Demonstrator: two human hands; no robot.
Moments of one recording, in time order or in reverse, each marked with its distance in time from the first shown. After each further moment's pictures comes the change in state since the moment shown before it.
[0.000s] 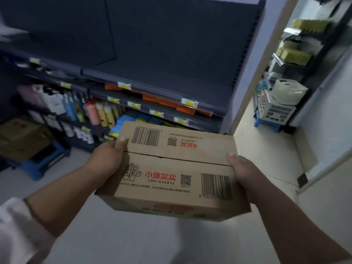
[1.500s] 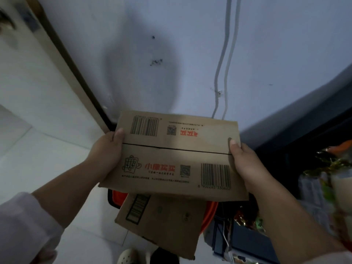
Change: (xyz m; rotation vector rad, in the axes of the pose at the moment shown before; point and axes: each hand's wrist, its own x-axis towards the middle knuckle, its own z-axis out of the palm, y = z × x) left_hand -0.678 0.199 0.559 0.422 -1.320 0.993; right_hand -0.573 0.514 -0.417 0.706 1.443 0.668
